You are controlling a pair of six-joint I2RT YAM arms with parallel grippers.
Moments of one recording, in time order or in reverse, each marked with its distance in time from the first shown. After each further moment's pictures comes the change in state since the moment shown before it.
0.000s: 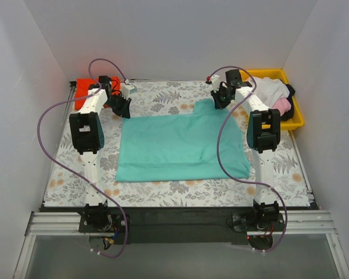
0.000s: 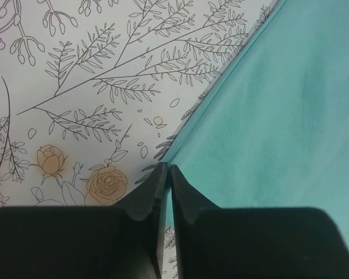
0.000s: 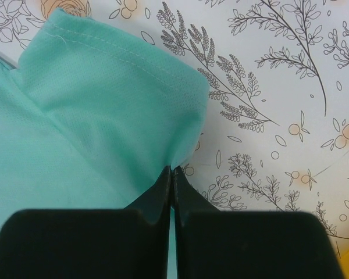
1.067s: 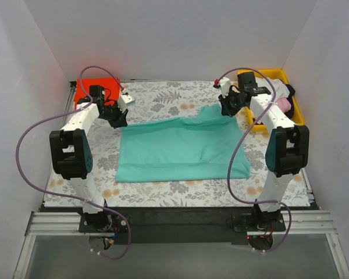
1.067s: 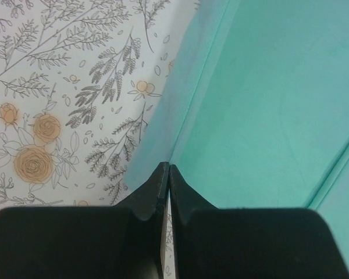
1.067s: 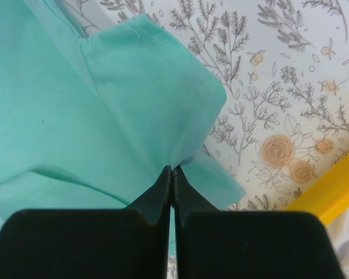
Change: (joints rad) left arm 0.000 -0.553 -0.635 0.199 0.048 0.174; right arm -0.001 -0.527 -0.475 -0.023 -0.047 -0.008
